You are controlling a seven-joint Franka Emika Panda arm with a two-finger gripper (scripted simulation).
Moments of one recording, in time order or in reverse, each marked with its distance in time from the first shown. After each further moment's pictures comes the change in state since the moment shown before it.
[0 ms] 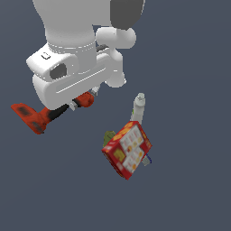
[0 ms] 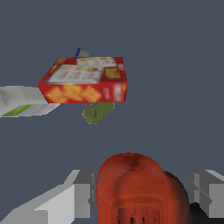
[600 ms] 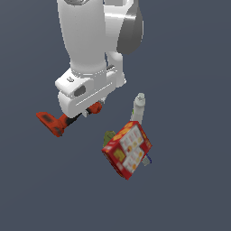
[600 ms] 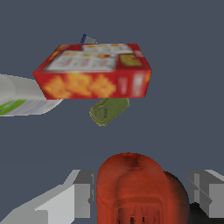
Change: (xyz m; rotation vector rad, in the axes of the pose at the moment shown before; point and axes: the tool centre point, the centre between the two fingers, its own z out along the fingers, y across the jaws) arm -0.004 -0.035 0.066 0.001 0.003 -0.002
